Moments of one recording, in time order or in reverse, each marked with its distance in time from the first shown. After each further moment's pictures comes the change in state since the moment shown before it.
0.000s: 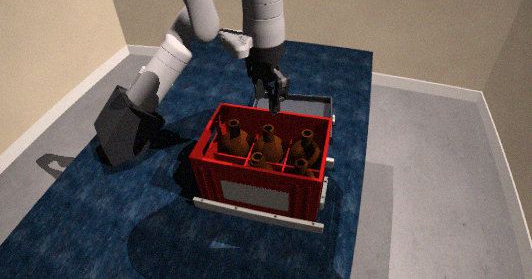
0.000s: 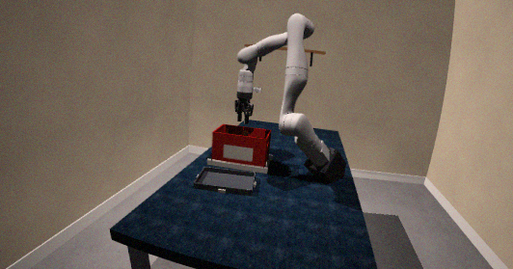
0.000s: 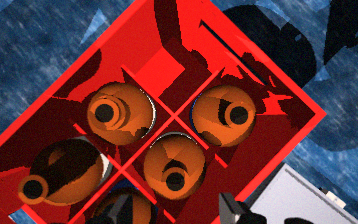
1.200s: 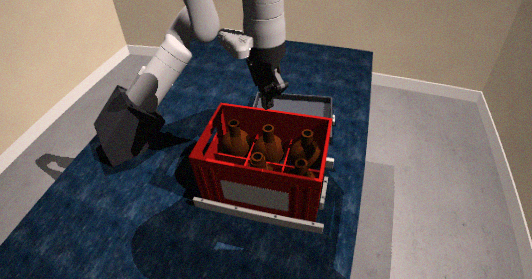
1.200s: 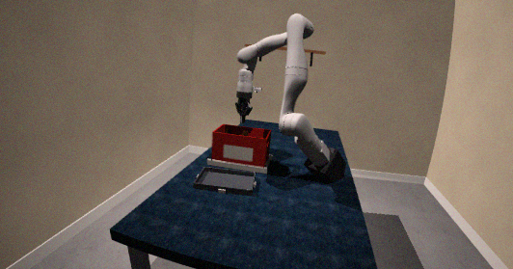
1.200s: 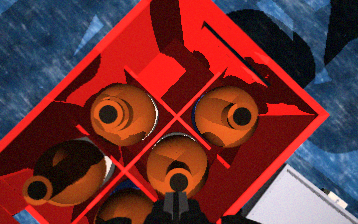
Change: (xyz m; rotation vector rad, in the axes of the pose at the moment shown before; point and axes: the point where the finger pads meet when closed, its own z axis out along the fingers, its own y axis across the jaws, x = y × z) arm 0.001 -0.003 -0.001 0.000 0.001 0.001
